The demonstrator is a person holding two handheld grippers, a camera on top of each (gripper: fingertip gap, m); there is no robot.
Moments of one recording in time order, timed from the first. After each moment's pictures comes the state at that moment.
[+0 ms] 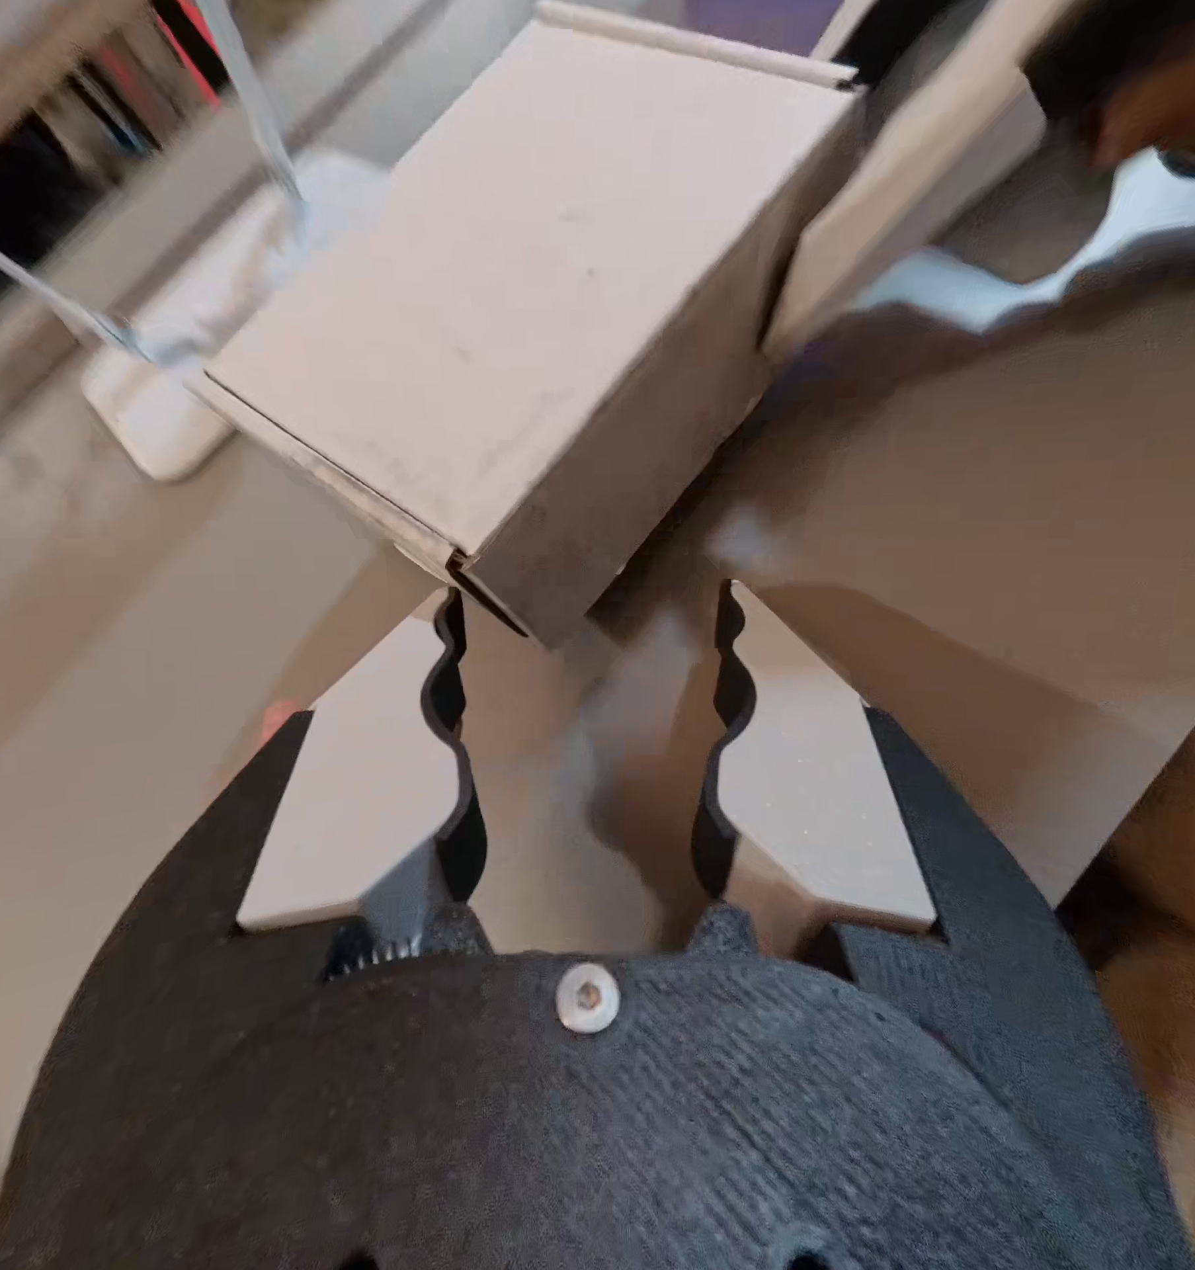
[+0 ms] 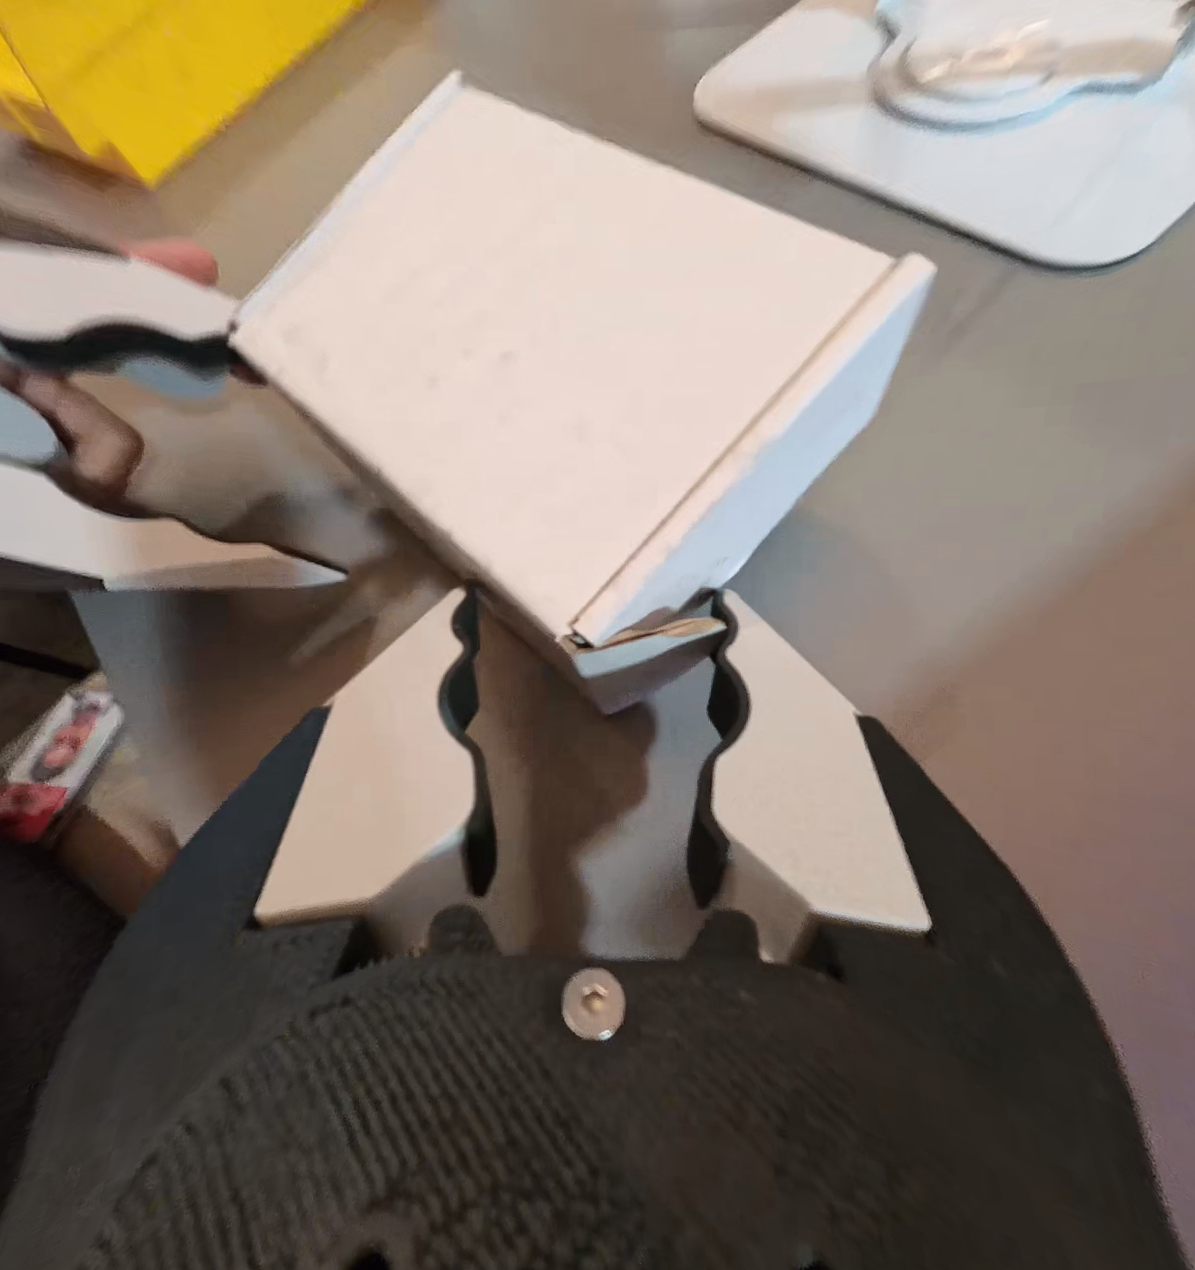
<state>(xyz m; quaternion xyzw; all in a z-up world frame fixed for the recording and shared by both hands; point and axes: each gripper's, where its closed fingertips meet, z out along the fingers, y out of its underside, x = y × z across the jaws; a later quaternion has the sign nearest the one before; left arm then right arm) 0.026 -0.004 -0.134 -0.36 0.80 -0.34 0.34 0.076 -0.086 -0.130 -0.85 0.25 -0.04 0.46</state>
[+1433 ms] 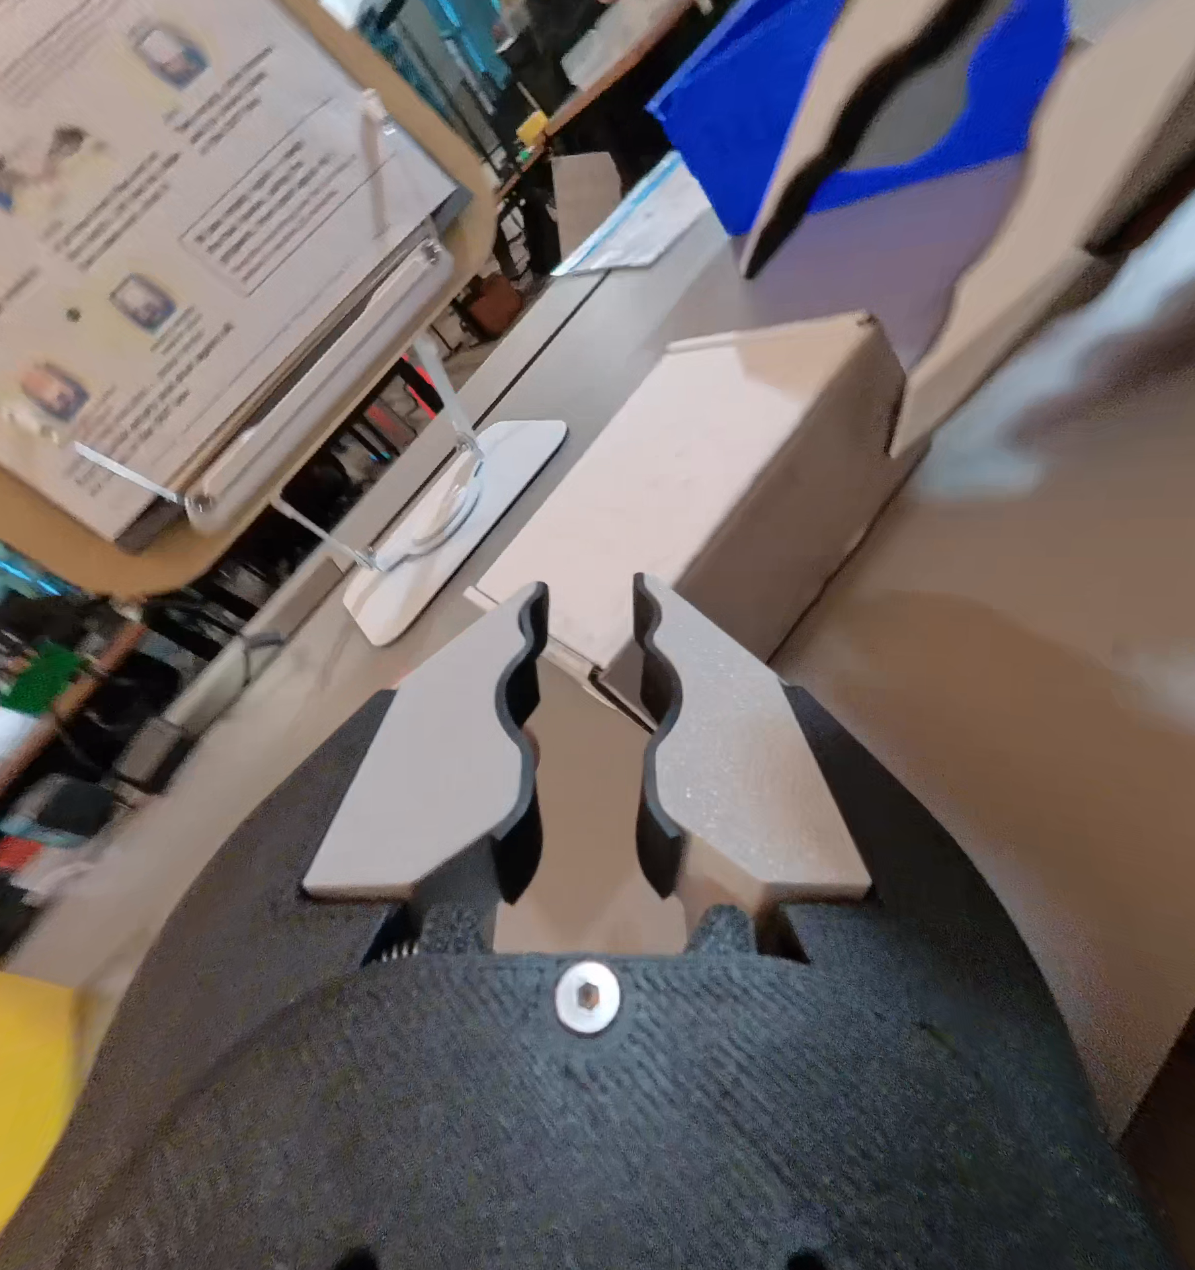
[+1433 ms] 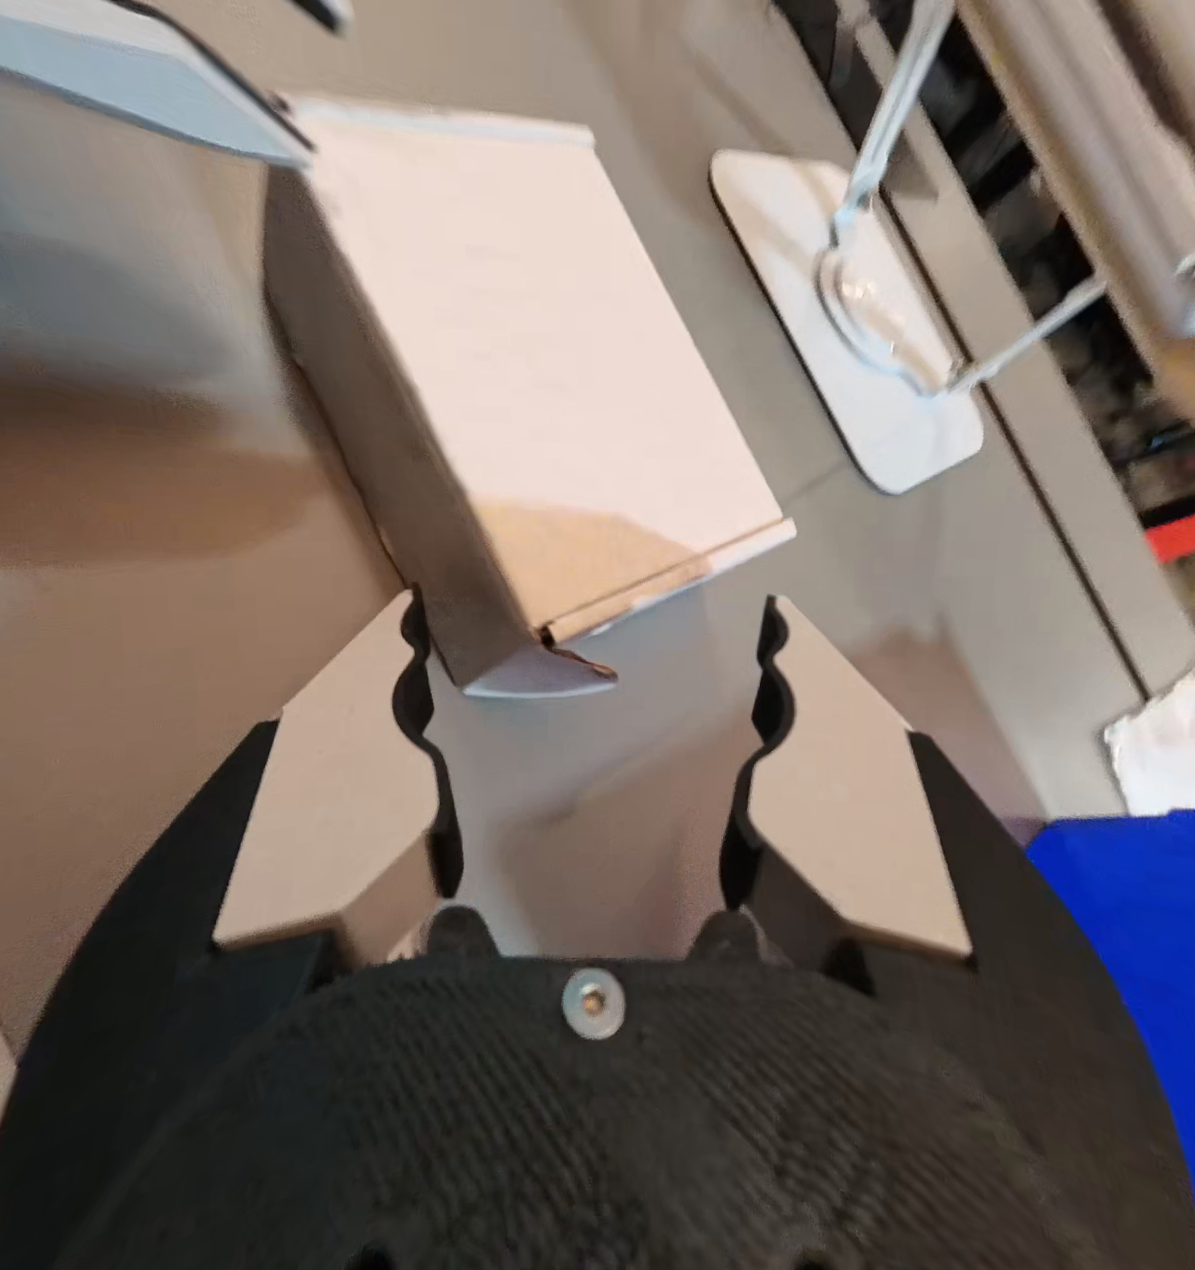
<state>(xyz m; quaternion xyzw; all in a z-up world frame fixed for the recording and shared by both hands) 0.026 0.002 -0.089 -0.24 0.74 -0.37 0.50 0.076 -0.103 -0.120 -0.89 0.04 -0.27 0.37</state>
